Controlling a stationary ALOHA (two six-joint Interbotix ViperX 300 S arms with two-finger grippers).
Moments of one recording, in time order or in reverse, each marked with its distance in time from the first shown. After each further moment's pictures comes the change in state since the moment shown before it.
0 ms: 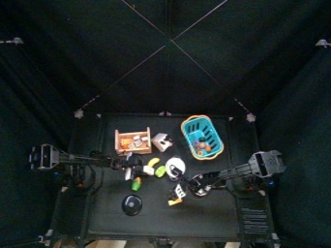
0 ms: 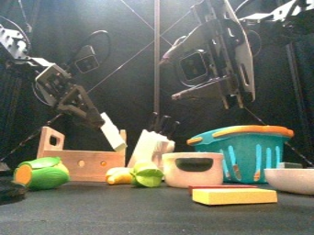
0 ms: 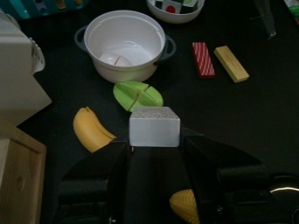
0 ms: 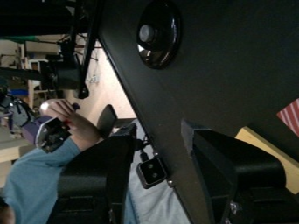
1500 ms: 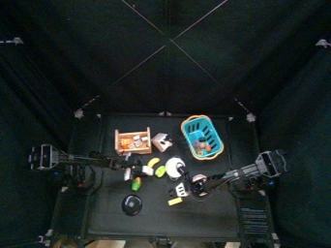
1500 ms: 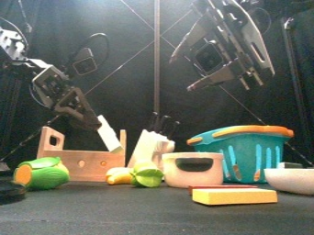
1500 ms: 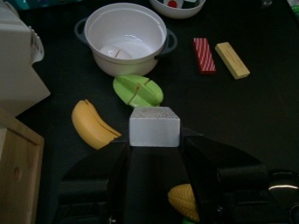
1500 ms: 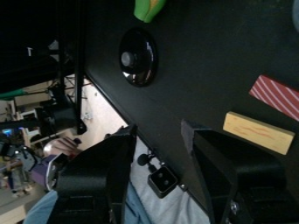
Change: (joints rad) left arm 0.000 -0.005 0.018 -0.018 0.000 0.000; right arm 0.089 -0.126 -0.058 0.238 0.356 -0.061
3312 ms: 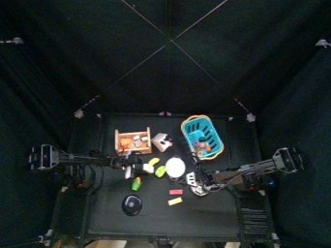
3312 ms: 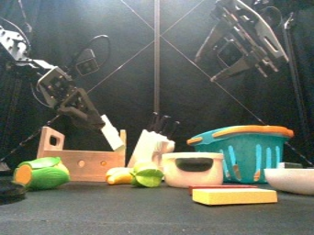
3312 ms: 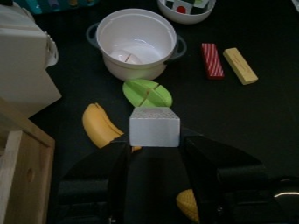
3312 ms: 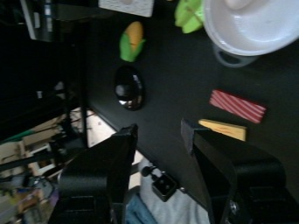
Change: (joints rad) left arm 0.026 0.002 -0.011 0.000 0.000 0.005; right arm -0.026 -0.216 0.009 0.316 0.420 -0.293
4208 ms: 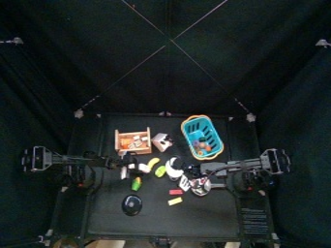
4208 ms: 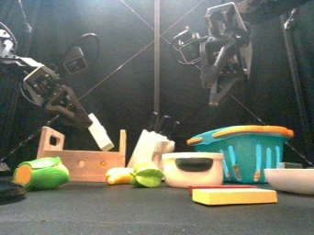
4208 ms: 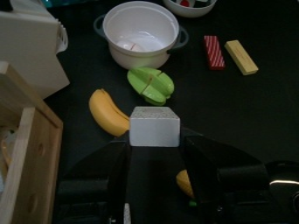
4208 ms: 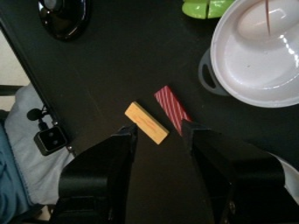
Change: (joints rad) left arm -0.002 -0.147 0.114 -0.035 0.097 -0.006; right arm -0.169 0.198 -0.120 0.420 0.055 -1.201
